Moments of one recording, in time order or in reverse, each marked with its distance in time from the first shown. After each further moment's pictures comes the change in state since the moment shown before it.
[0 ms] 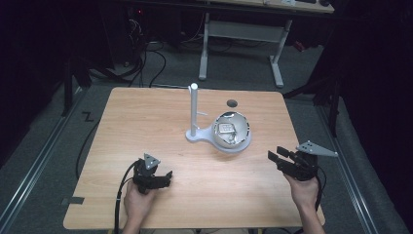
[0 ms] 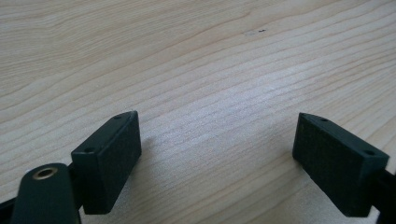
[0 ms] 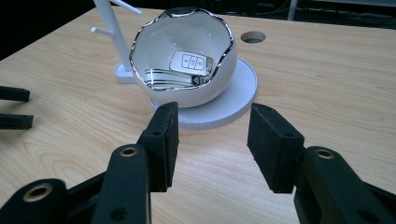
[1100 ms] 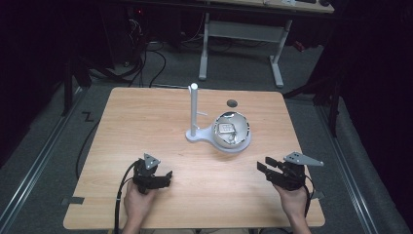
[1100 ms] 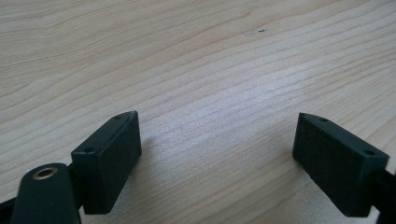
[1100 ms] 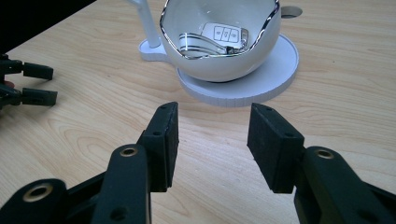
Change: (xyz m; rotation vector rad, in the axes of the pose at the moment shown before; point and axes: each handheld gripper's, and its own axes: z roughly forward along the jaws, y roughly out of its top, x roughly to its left) left arm 0.000 0.000 0.000 0.000 0.000 -0.001; right arm 0.024 -0.028 0.016 0.032 0.066 0.007
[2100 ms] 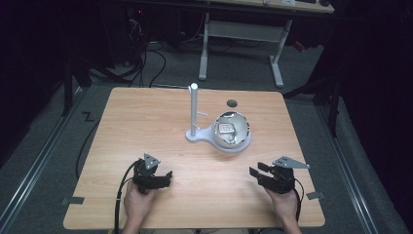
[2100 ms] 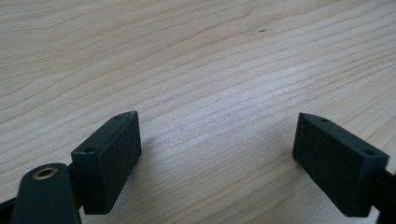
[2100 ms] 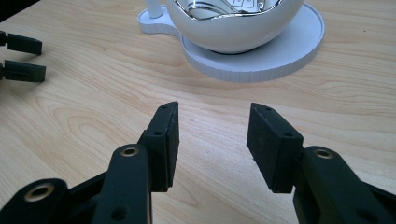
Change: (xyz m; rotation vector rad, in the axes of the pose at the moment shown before) left arm 0.000 0.000 0.000 0.000 0.000 0.000; right arm 0.008 -0.020 0.025 0.061 0.003 -0.010
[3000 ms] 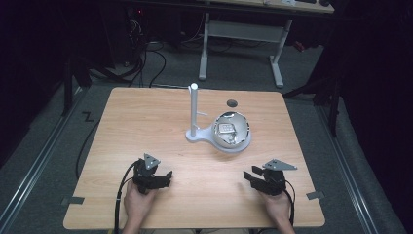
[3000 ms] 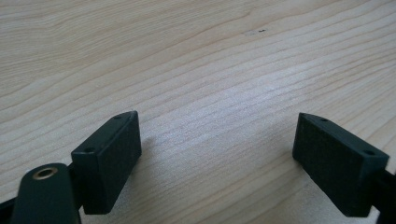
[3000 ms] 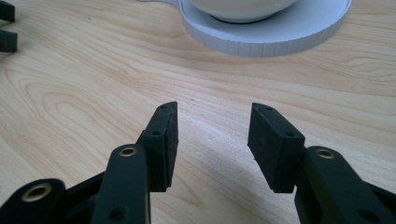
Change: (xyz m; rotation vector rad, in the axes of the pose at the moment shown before) left arm 0.000 0.000 0.000 0.000 0.000 0.000; right arm 0.005 -0.015 0.027 0.055 -0.021 -0.033
